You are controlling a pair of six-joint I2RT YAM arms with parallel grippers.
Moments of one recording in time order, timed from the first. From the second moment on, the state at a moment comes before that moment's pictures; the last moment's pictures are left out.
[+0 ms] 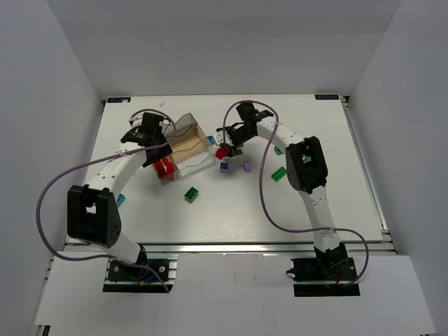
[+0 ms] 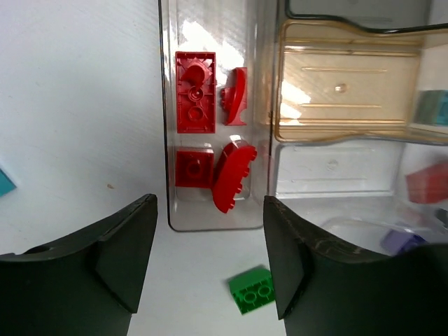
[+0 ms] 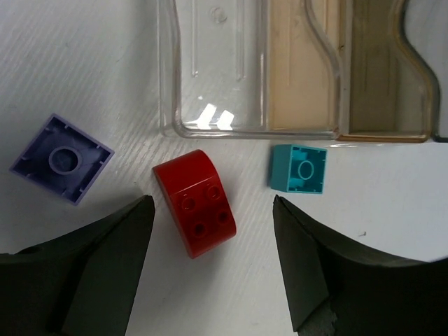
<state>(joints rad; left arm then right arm) -0.22 1.56 1.21 -0.66 -0.34 -0.65 0.50 2.40 2.03 -0.74 -0.84 -1.61</state>
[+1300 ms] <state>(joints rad) -0.22 1.10 1.03 -0.83 -0.33 -0.75 0.51 2.40 2.02 -0.95 -0.72 -1.85</state>
